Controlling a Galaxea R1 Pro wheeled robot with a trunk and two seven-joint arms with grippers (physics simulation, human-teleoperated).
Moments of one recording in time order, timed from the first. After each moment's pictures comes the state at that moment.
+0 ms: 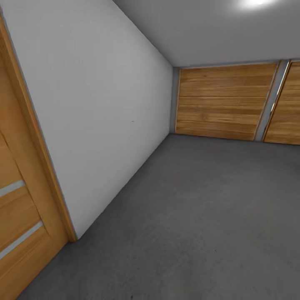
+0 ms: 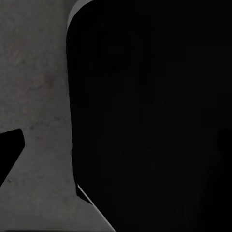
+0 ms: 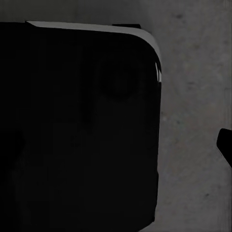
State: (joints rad) left arm 0.00 0.00 0.00 -0.02 0.01 0.00 0.00; right arm 0.00 -0.01 0.00 0.00 0.00 -0.13 0.00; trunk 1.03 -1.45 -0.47
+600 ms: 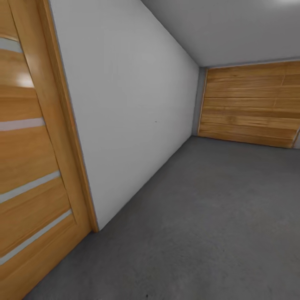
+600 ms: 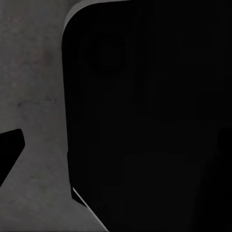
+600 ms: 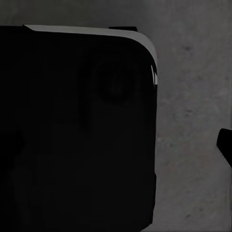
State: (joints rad) left arm 0.00 0.00 0.01 -0.02 0.01 0.00 0.00; right arm 0.00 -0.01 0.00 0.00 -0.01 -0.13 0.00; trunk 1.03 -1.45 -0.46
